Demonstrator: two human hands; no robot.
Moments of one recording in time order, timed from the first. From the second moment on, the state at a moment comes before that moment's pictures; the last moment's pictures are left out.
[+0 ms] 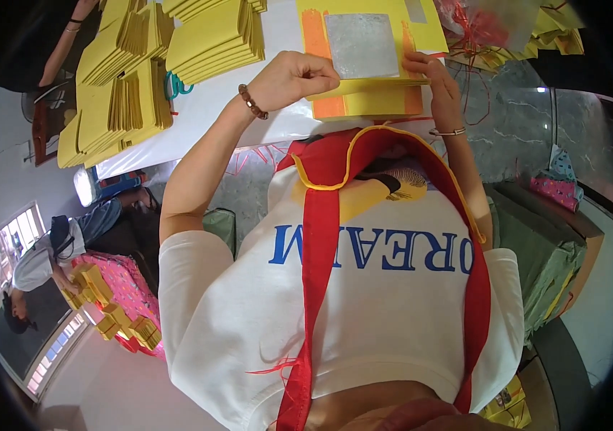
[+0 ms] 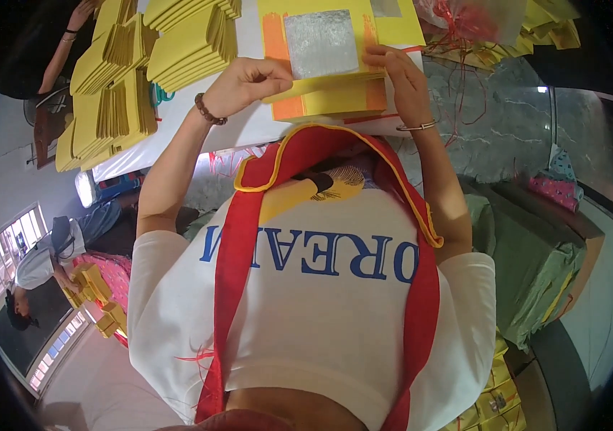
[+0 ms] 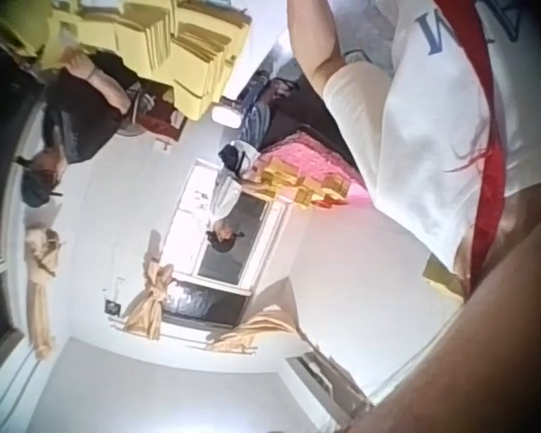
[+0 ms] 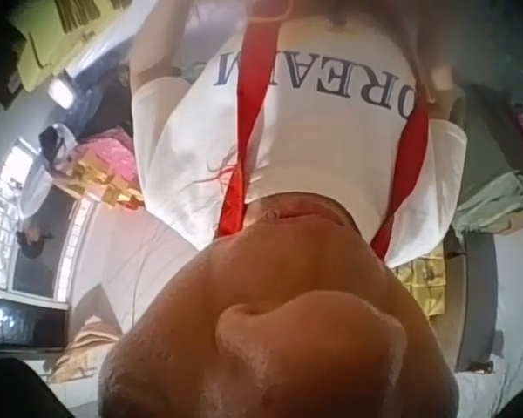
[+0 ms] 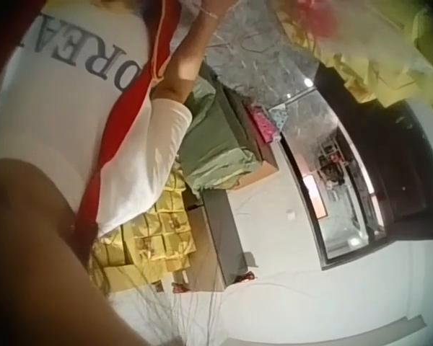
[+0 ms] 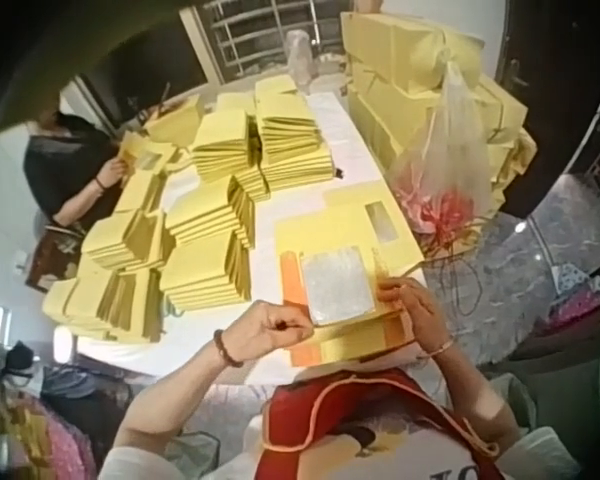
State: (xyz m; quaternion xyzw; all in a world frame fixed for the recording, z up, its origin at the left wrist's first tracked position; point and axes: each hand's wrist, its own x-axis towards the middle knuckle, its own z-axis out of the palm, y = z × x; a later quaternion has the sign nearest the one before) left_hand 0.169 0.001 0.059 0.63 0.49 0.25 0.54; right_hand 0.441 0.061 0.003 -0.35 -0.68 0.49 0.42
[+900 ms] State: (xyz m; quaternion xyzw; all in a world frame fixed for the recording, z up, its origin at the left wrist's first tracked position) left_hand 0.160 -0.001 0.057 0.86 0.41 0.26 0.17; right_hand 0.442 0.065 0.006 -0.36 -0.73 0.44 0.38
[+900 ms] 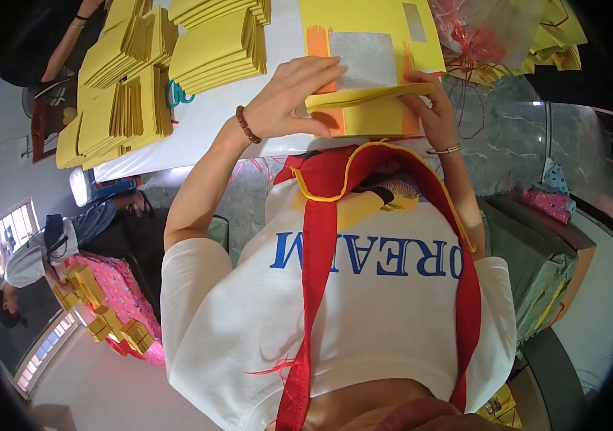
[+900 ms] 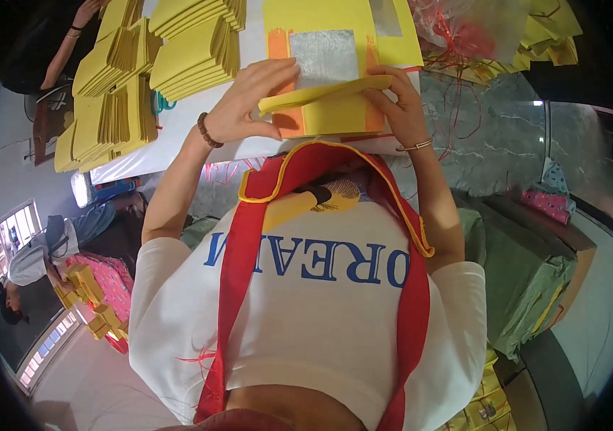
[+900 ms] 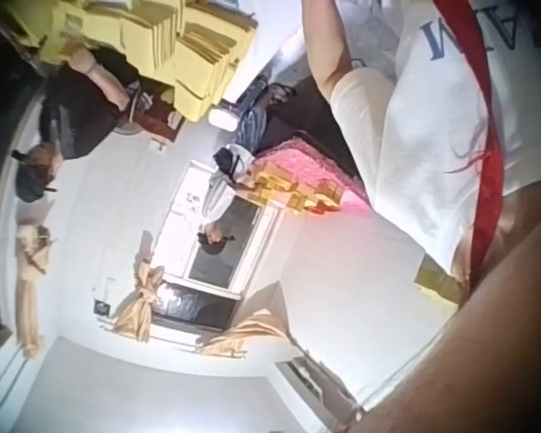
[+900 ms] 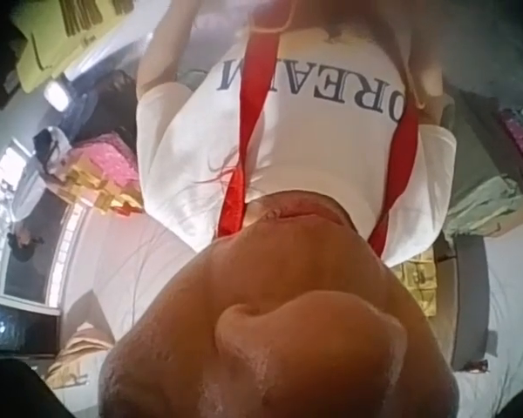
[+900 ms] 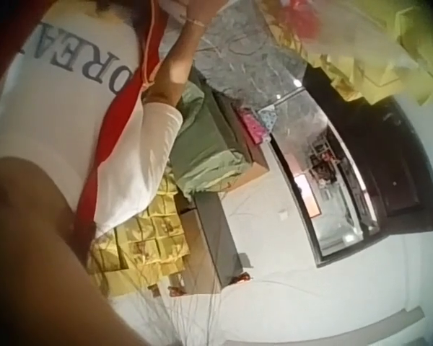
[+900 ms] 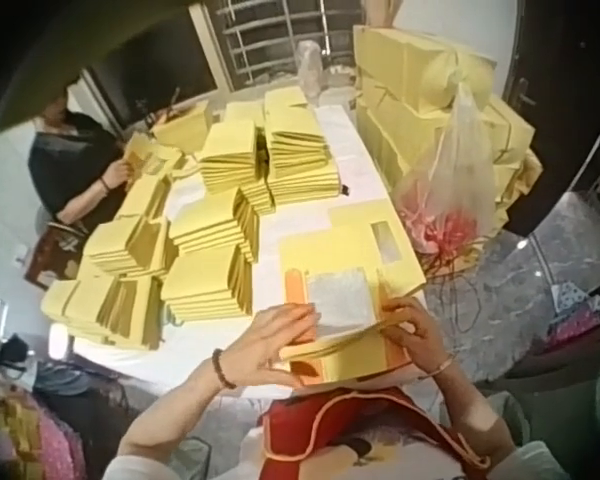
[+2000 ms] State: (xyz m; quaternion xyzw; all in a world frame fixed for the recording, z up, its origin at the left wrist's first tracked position) left_hand 0.189 -0.015 0.028 0.43 0.57 0.49 0.50; right_hand 0.423 0.058 0.040 -0.46 -0.61 0.54 0.35
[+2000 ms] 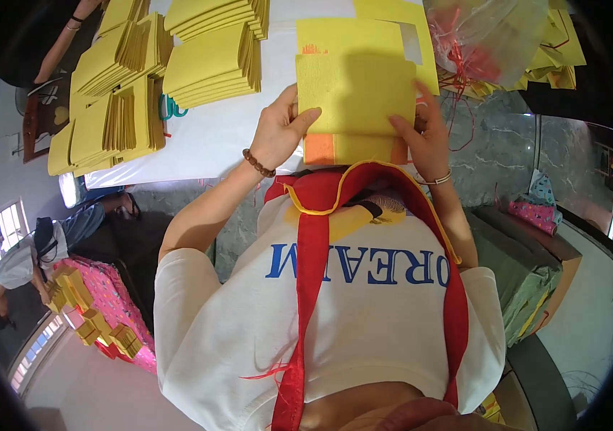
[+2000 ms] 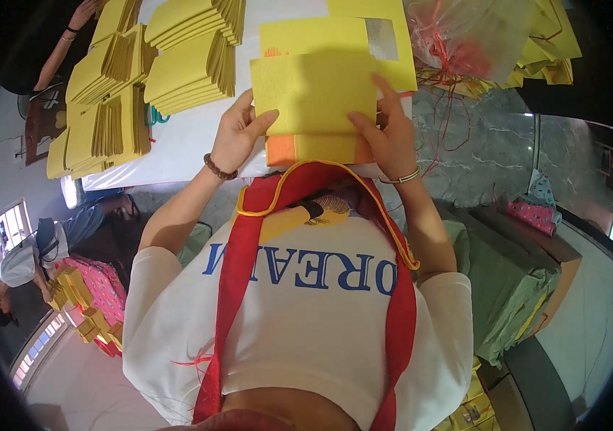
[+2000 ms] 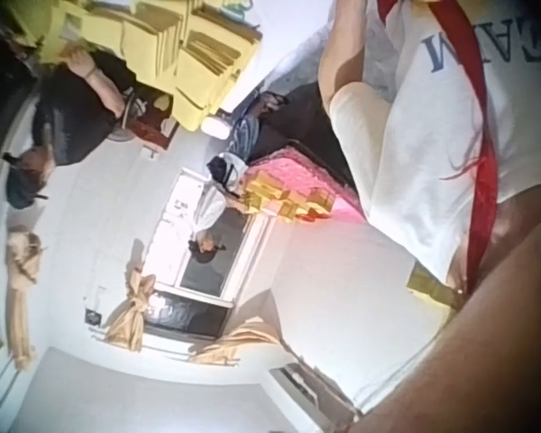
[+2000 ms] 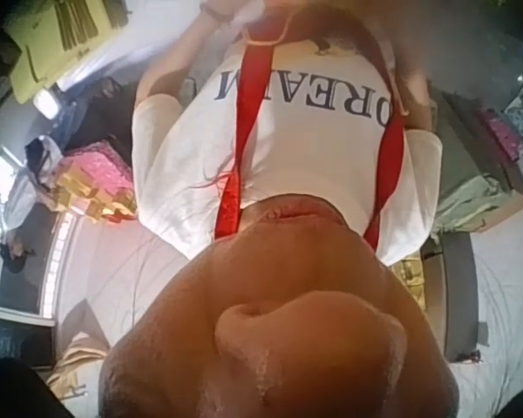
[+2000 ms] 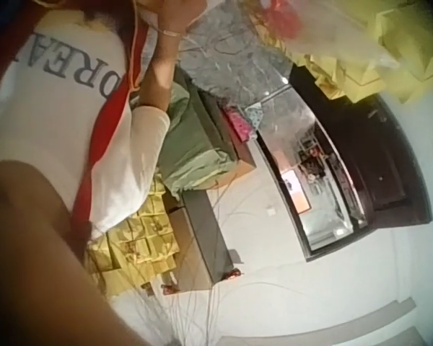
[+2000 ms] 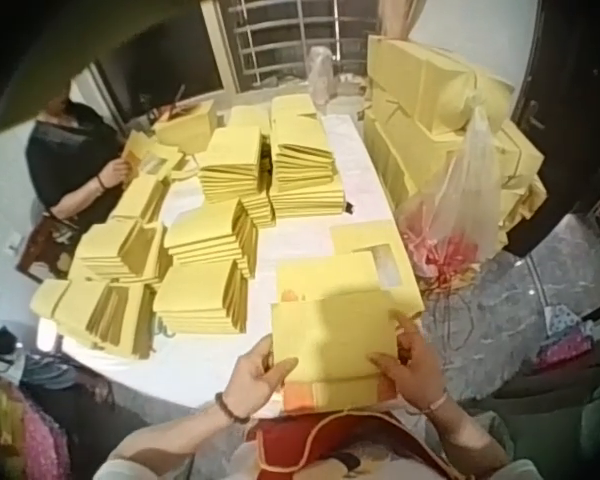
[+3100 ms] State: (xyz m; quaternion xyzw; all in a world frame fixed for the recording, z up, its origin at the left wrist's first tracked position) left_hand 0.222 0.013 0.052 0.85 0.50 0.15 0.07; right_hand 0.411 0.066 0.032 -0.49 -0.68 0.43 0.34
